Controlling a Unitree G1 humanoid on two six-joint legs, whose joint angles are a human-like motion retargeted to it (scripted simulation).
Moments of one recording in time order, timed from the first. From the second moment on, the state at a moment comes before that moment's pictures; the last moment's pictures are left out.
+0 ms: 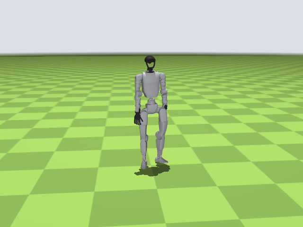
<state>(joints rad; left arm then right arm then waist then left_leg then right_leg) 0.09 0.09 0.15 1.58 0.09 0.02 -0.16 -0.12 -0.10 0.36 1.51 -0.48 0.02 -0.10 0.01 -0.06 -0.04 0.04 -0.02 0.46 0.03 -0.21 -0.04 0.03 -0.14 -0.42 -0.01 0.11 0.08</state>
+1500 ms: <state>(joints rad) 0.05 0.13 0.15 1.36 0.21 -0.01 -0.20 0.10 -0.21 -0.03 1.51 -0.32 0.09 0.04 -0.11 -0.04 -0.03 0.02 0.09 0.50 0.22 -0.08 -0.11 0.06 -0.09 -0.33 0.02 0.00 0.05</state>
